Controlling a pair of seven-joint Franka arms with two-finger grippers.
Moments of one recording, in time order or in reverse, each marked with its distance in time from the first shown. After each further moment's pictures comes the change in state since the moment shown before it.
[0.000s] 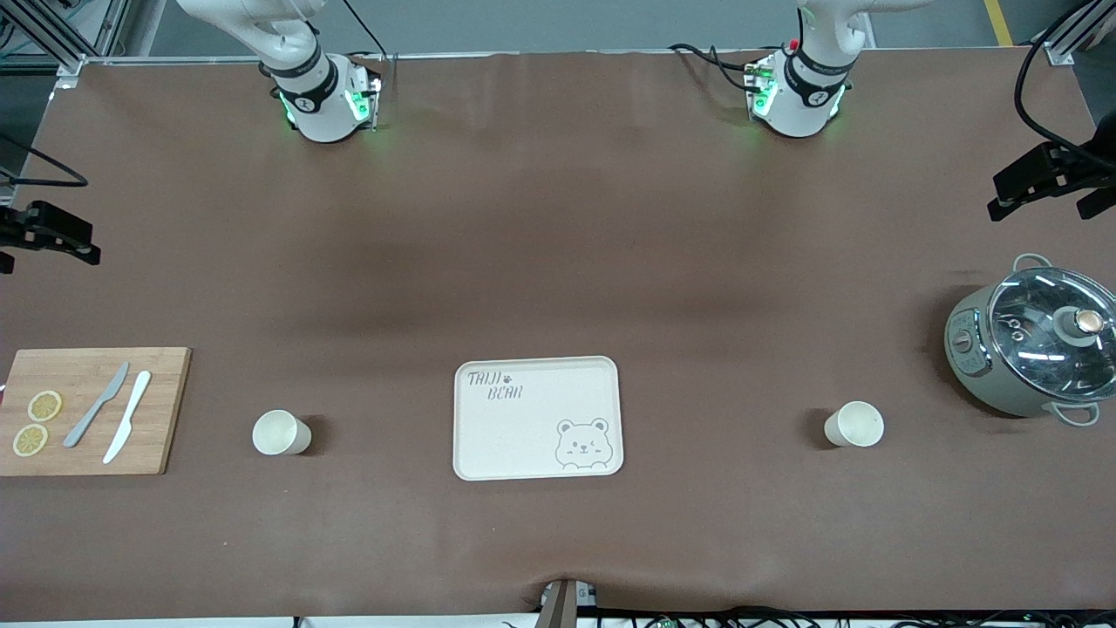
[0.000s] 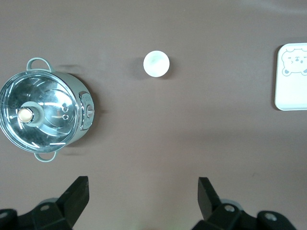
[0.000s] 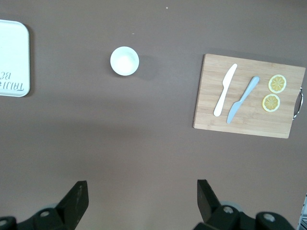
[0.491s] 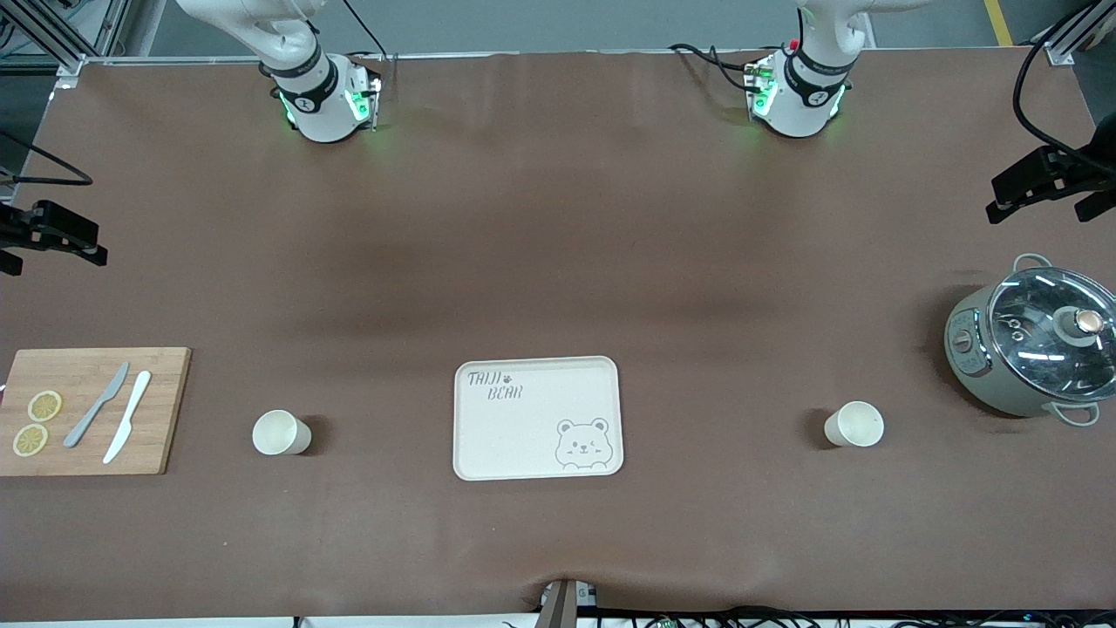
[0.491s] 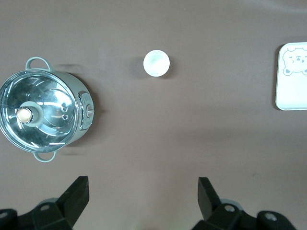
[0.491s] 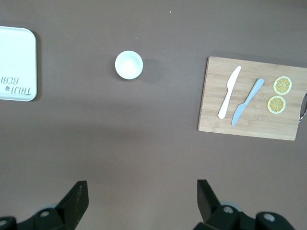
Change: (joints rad) left arm 0.000 0.009 0.000 -0.001 0.000 0.001 0.000; right arm -0.005 0.000 -0.009 0.003 0.026 0.009 0.007
